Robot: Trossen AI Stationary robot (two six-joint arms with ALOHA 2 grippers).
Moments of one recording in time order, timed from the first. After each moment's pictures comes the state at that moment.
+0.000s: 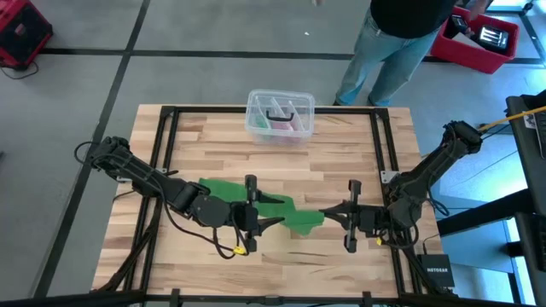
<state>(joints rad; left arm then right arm) -0.49 1.56 1.41 -0.05 -0.64 0.32 0.79 1.12 0.72 0.43 0.83 -0.42</state>
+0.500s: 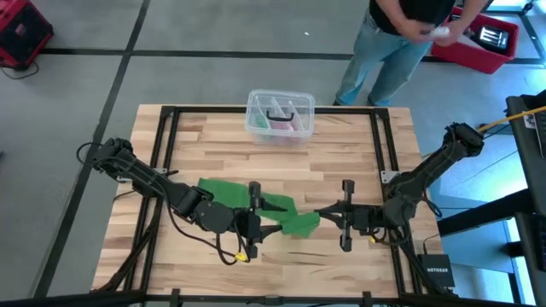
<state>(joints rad) -0.49 1.60 1.41 -0.02 -0.61 0.33 0.72 1.16 0.72 0.45 0.74 -0.37</state>
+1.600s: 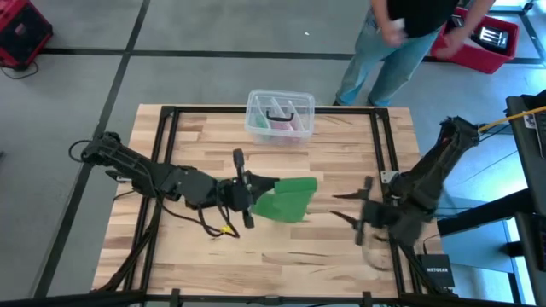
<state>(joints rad) -0.44 1.46 1.44 0.00 -0.71 0.58 0.89 1.06 0.80 -0.25 1.08 0.22</state>
